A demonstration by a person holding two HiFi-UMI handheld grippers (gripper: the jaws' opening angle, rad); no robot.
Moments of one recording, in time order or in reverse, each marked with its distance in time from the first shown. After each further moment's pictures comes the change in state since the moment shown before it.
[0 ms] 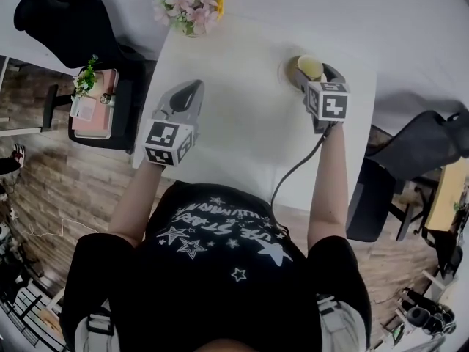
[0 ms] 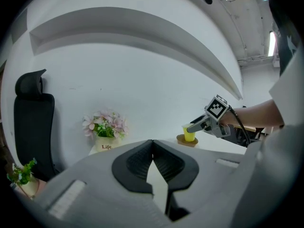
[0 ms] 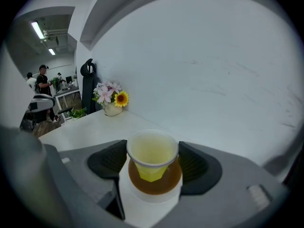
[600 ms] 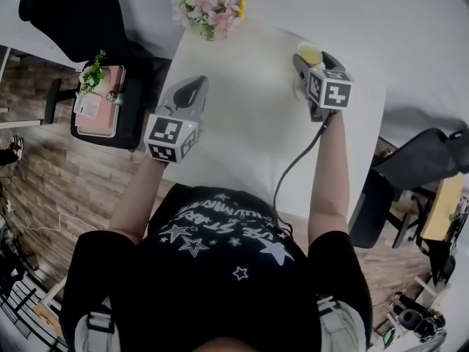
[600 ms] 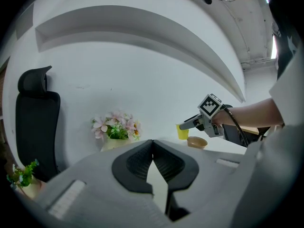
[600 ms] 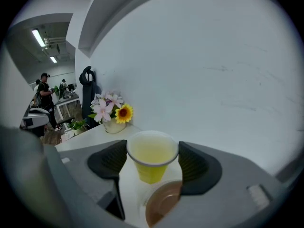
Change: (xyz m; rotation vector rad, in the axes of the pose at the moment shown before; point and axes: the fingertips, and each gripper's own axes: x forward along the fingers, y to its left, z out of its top) left arm 0.003 0.054 0.004 -0.029 -0.021 0.017; right arm 0.053 0.035 0.070 0.033 -0.070 0.037
